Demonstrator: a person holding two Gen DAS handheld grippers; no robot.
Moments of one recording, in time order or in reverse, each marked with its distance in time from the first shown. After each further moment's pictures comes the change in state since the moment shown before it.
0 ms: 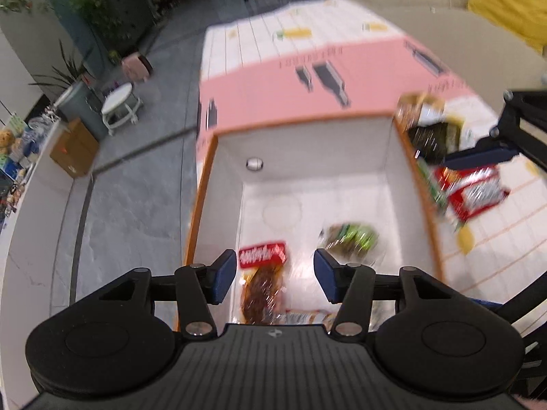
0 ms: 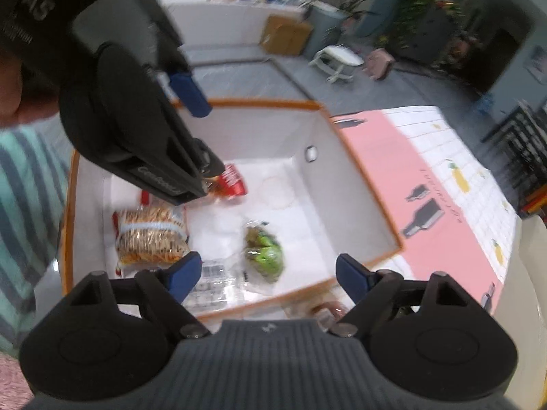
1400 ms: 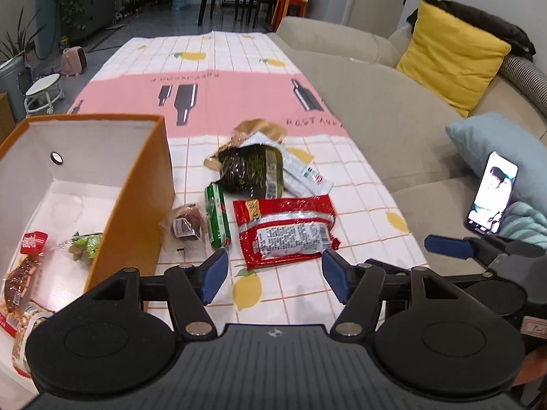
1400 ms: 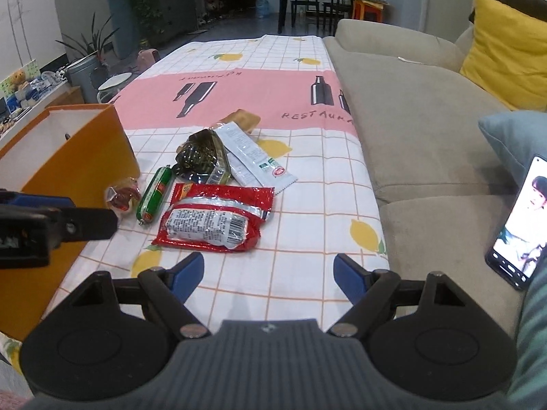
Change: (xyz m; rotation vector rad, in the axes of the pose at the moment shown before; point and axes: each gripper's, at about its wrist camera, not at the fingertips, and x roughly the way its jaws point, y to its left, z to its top) left arm 0.027 -0.167 -0.014 -0.187 -0.142 -0.317; right arm -0.029 -0.087 -0.239 0.853 -0.015 -0.325
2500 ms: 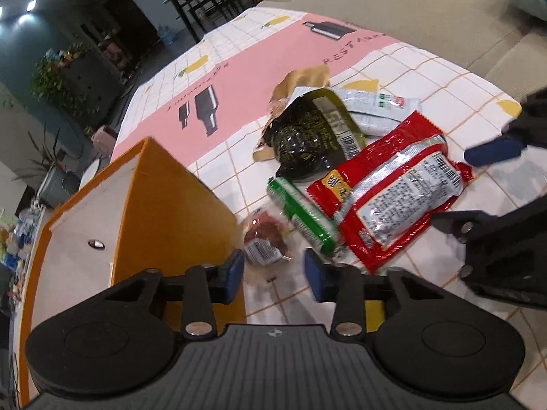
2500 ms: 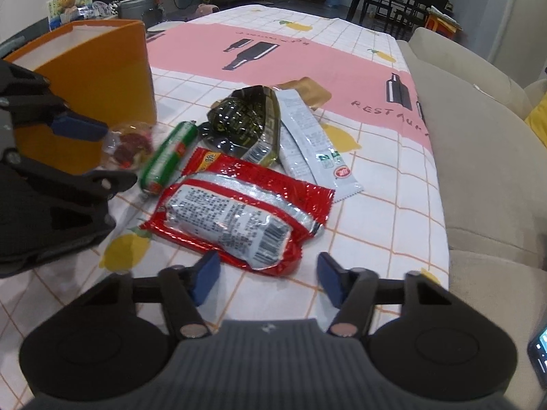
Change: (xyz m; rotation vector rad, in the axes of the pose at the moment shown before) left arm 0.089 -0.007 0.000 0.463 0.093 0.381; right arm 0.088 0.032 0.008 -0.273 0.065 0.072
